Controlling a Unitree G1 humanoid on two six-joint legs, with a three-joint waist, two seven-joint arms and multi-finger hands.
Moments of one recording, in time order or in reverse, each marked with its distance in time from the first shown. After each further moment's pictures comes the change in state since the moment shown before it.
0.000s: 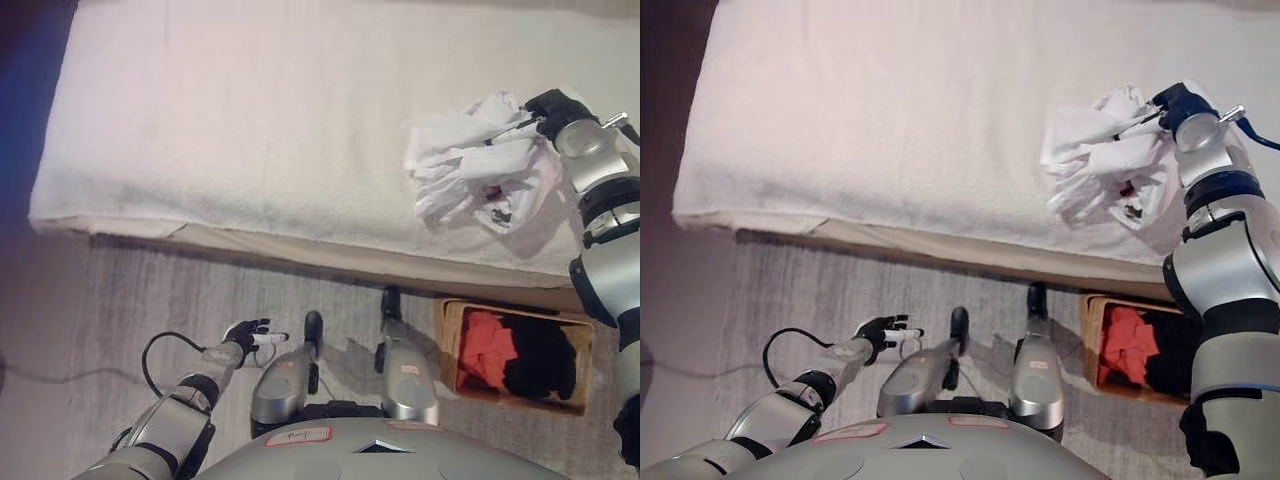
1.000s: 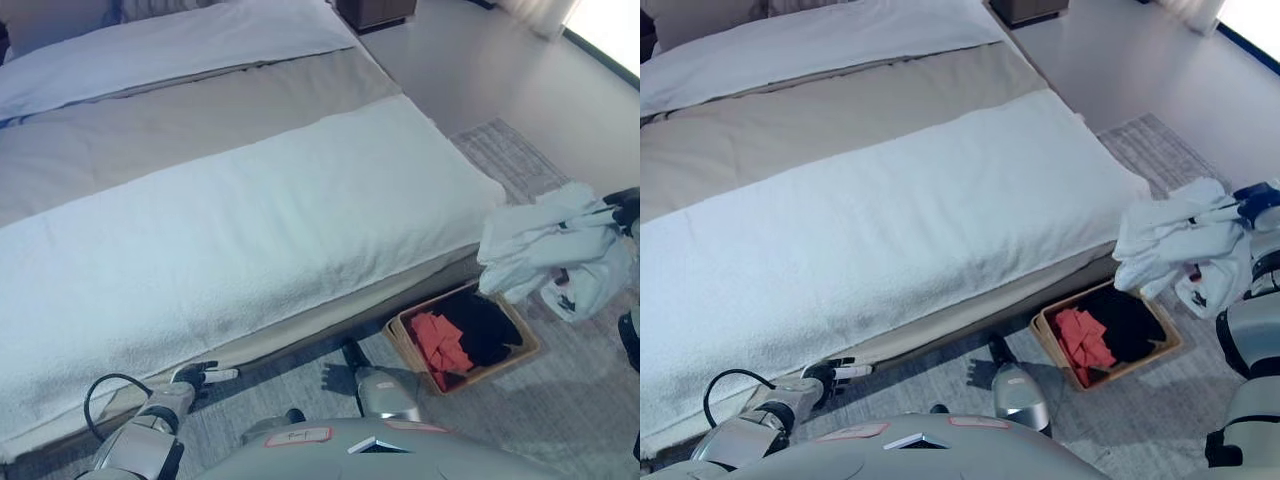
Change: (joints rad) left arm 0.096 0.135 0.104 0.069 0.002 0.033 -0.001; right arm 0.329 -0.220 -0.117 0.028 0.002 0.033 0.064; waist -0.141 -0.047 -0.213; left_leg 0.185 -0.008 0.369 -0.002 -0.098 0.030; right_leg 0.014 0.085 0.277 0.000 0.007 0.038
